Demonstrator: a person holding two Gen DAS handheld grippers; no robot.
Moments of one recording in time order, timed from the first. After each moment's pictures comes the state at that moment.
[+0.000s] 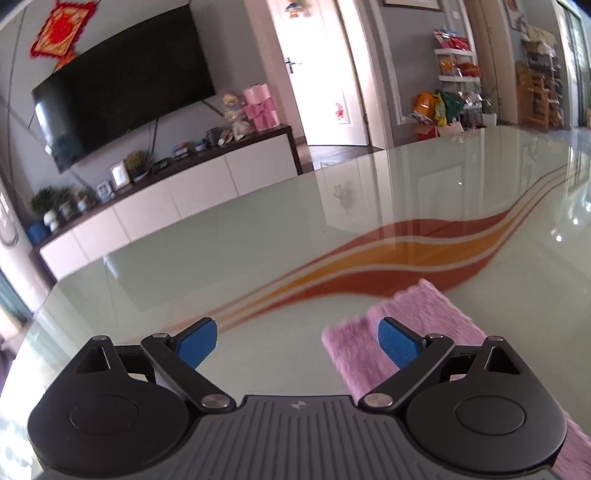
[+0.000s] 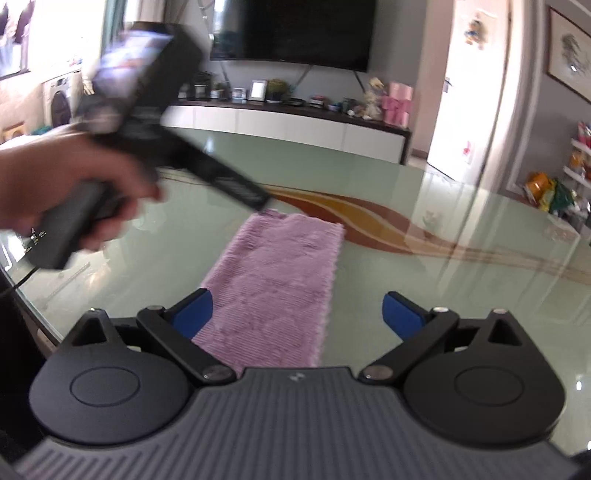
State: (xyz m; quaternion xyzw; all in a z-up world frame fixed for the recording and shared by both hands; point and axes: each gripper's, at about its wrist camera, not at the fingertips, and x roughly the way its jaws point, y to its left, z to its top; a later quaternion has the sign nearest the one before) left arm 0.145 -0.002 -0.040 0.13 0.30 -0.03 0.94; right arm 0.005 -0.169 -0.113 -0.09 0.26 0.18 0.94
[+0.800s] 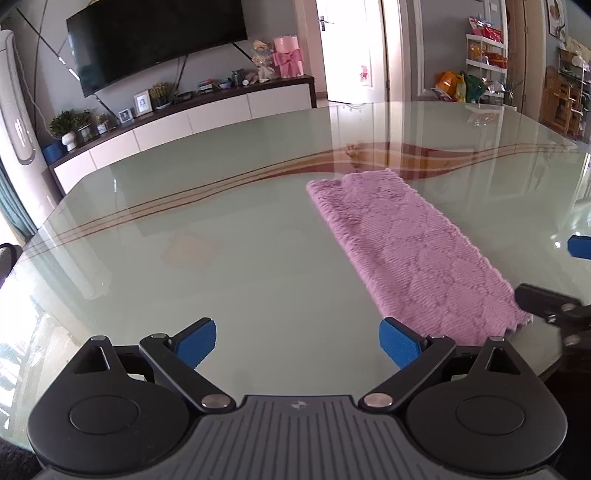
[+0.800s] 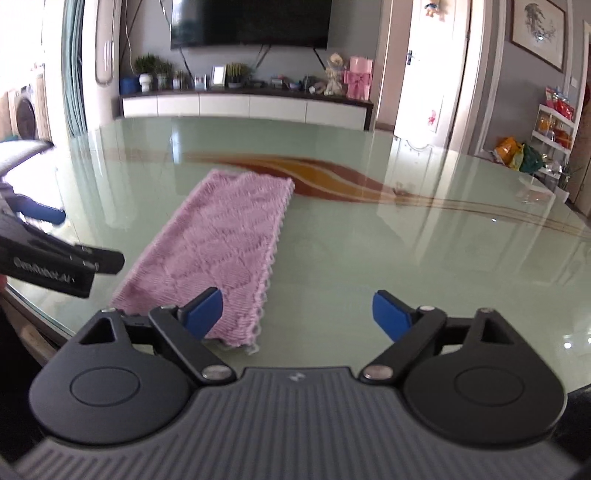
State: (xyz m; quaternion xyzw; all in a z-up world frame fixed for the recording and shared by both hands) left arm 0.035 0.002 -0.070 0.08 0.37 -0.01 0.93; right arm 0.004 -0.184 -0.142 -0.09 0.29 0.13 0.94
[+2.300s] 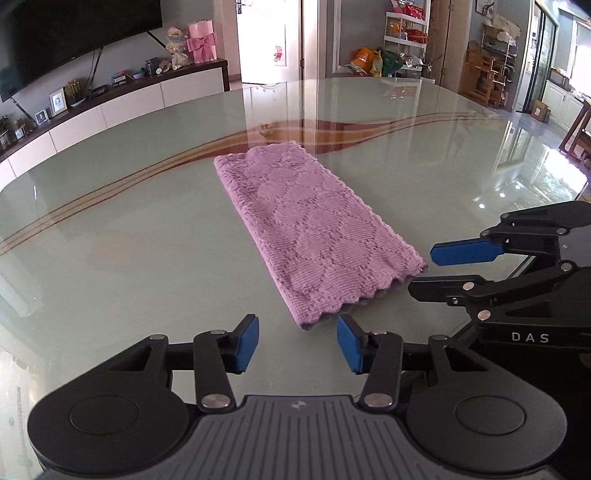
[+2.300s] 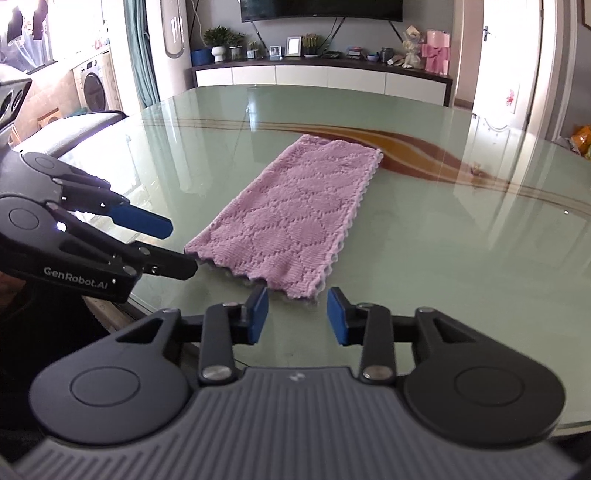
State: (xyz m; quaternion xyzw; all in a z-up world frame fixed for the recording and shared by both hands) left arm 0.016 -0.005 -0.074 0.08 0.40 -0.15 0.90; right arm -0.023 -0.187 -0.136 -0.08 0.34 0.27 0.90
